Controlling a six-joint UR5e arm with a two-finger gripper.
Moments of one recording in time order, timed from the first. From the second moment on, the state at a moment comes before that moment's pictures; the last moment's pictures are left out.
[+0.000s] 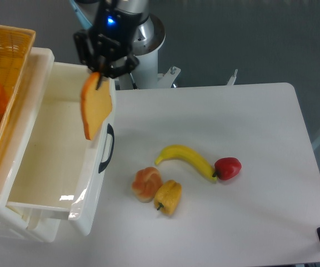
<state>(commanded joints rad) 2.37 -1.47 -1.54 -1.54 1.06 0.75</state>
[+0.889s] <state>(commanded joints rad) 2.33 -1.49 -1.57 -1.53 1.07 0.74</state>
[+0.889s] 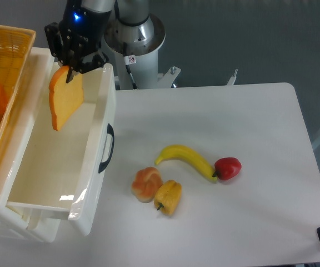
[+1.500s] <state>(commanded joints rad) 2.33 -1.51 -1.57 -1.52 1.07 0.75</state>
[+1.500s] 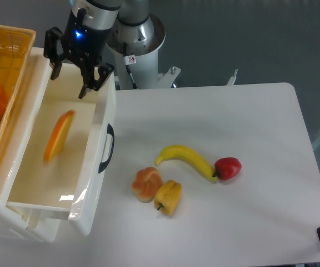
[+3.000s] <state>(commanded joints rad) 2.38 -1.69 -1.53 -1.30 1.52 0.89</state>
